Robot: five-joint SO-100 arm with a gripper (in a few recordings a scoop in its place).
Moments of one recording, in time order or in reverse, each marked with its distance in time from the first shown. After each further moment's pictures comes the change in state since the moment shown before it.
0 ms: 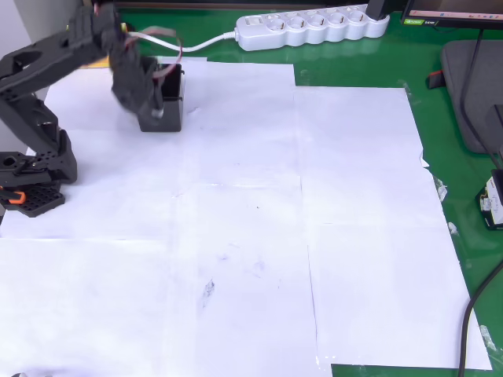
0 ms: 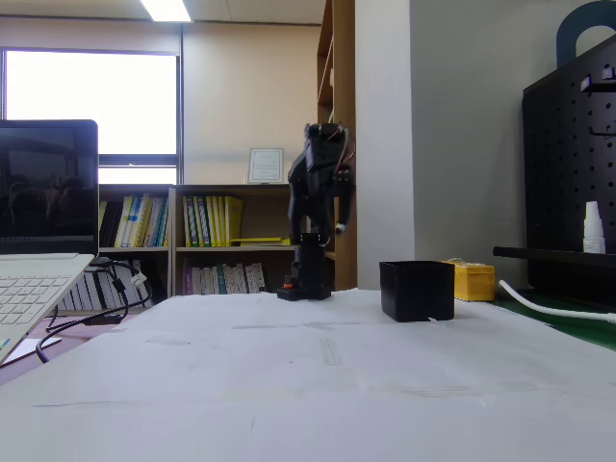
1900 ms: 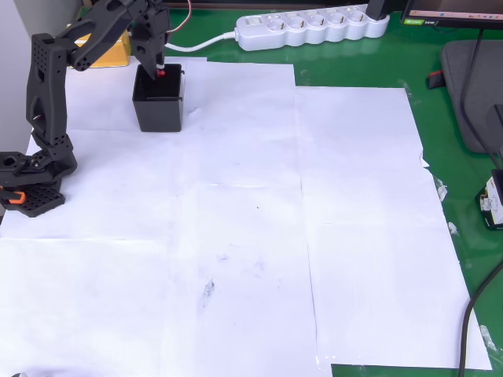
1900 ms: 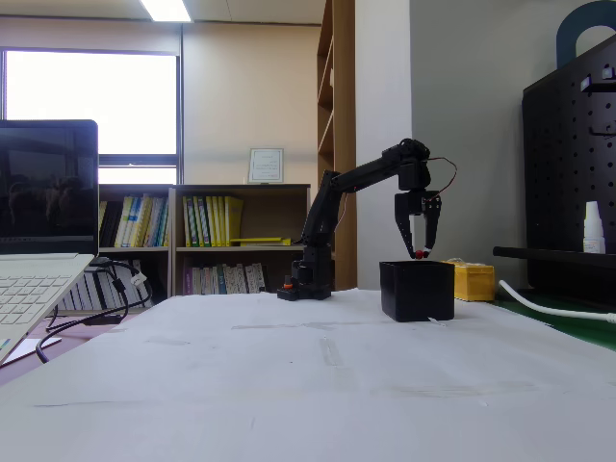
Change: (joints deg) arm -39.3 48.1 54.2 15.8 34.5
